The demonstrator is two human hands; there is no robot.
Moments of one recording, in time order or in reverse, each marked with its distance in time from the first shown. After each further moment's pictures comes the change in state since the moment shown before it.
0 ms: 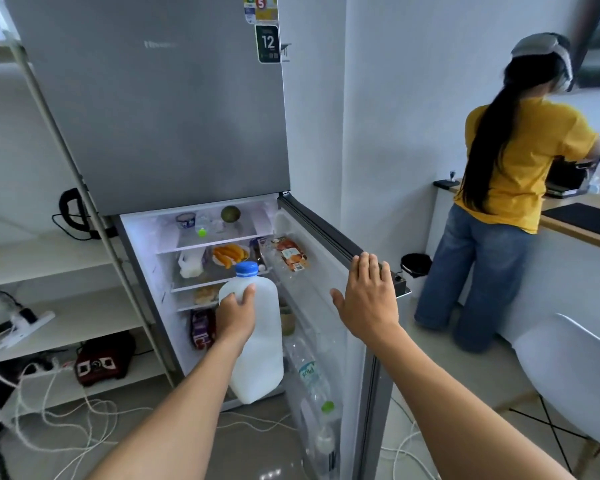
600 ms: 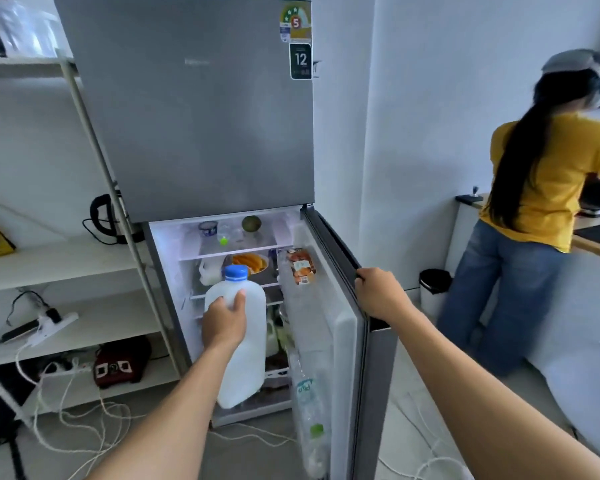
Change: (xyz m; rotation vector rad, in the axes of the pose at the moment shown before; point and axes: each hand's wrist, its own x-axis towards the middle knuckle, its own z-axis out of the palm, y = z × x) left_hand 0.028 -0.008 -0.054 0.139 0.109 0.033; right_hand 0.043 -0.014 -0.036 0.737 -0.223 0.130
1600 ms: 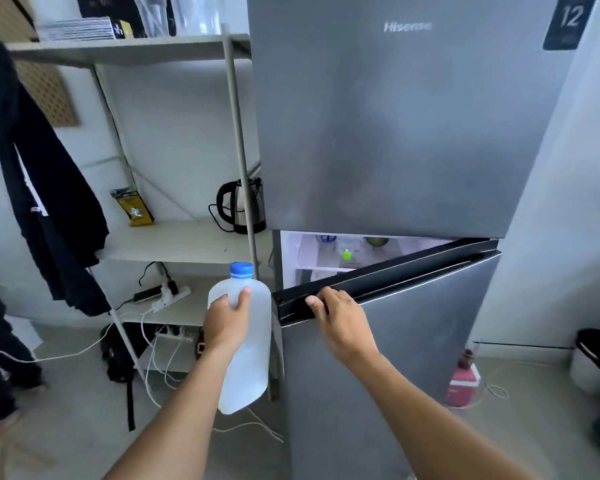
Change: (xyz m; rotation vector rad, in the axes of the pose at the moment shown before) left_hand 0.237 -0.136 -0.141 -0.024 0.292 -0.113; right_hand 0.124 -0.258 0.263 0.241 0.000 -0.650
